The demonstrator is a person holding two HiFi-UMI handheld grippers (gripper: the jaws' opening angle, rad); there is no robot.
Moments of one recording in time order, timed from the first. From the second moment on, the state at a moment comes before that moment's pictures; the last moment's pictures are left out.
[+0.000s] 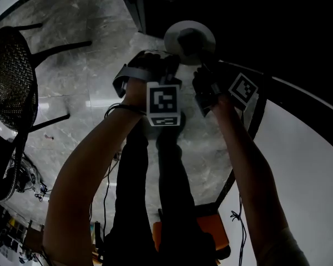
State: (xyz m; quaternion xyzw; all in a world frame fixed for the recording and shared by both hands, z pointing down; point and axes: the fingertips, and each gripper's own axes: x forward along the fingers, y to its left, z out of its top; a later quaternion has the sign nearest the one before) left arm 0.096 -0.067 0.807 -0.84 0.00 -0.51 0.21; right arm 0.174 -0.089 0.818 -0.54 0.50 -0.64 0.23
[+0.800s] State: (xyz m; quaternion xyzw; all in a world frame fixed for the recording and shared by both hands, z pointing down) left arm 0.104 -0.075 0.817 -0.83 0.02 -0.52 0.21; right arm 0.183 -0.094 0.830 -0.55 0.51 -0.63 0.19
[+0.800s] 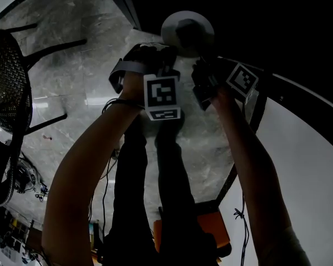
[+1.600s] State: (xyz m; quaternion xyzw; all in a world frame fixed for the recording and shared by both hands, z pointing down) left arm 0.123 -0.088 0.826 -0.83 0.02 -0.52 0.21; right arm 0.168 -0.088 0.823 -0.54 0.56 -0.62 0.12
